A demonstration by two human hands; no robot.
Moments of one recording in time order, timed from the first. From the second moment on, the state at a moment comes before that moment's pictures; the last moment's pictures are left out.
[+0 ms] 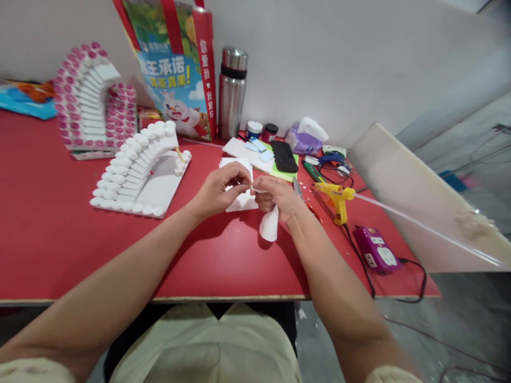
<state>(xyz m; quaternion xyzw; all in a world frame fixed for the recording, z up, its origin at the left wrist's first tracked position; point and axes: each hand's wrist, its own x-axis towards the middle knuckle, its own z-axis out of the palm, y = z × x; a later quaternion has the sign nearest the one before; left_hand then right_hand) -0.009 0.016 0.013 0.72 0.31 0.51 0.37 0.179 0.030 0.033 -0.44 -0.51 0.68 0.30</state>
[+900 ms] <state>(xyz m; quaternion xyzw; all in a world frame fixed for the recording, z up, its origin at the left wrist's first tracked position) -0.006 0.010 0.010 0.78 0.34 0.48 0.20 0.181 0.028 0.033 -0.45 -0.52 0.66 0.30</state>
